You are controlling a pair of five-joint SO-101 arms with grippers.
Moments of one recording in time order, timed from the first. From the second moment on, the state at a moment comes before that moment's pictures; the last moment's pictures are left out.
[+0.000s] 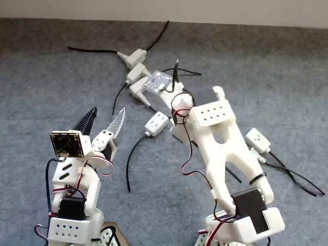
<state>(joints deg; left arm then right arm) 0.2 -103.5 96.1 23.8 8.7 -23.8 -6.3 9.8 82.2 35.5</state>
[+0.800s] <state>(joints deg) 16.0 -103.5 96.1 24.4 8.7 -39.1 -12.4 10.0 91.8 32.8</state>
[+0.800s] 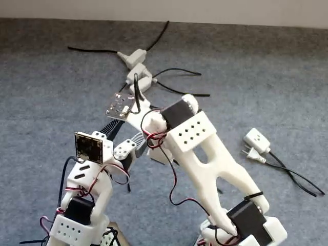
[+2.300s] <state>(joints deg) 18.3 -104.2 96.1 26.6 8.9 -37.0 -13.0 -5.5 98.9 29.2</state>
